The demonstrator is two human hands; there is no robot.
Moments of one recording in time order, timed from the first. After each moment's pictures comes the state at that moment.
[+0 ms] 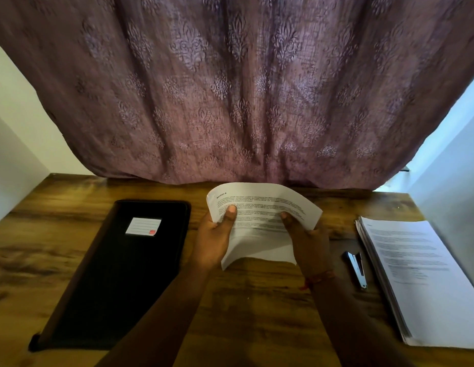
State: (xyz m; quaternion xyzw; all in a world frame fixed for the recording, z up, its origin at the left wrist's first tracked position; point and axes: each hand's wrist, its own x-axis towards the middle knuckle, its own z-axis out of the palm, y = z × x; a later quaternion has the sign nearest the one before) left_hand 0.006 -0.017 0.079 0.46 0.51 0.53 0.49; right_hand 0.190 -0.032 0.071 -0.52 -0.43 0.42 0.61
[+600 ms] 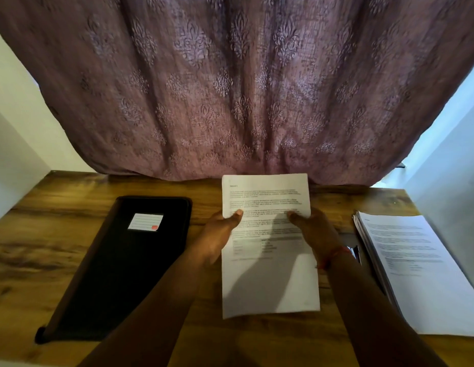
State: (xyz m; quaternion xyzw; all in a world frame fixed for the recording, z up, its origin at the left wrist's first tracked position) left_hand -0.004 -0.010 0.069 0.42 0.52 0.39 0.63; right_hand 0.215 -0.019 0.075 -0.59 -0.46 0.48 0.46
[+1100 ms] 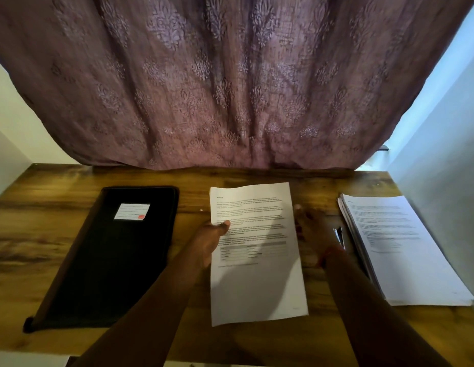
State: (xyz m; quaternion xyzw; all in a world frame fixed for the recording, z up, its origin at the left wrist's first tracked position) left_hand 0.015 -0.027 0.024 0.33 0.64 0.34 0.60; right_hand 0.271 -0.036 0.010 -0.69 -0.46 0.42 0.37
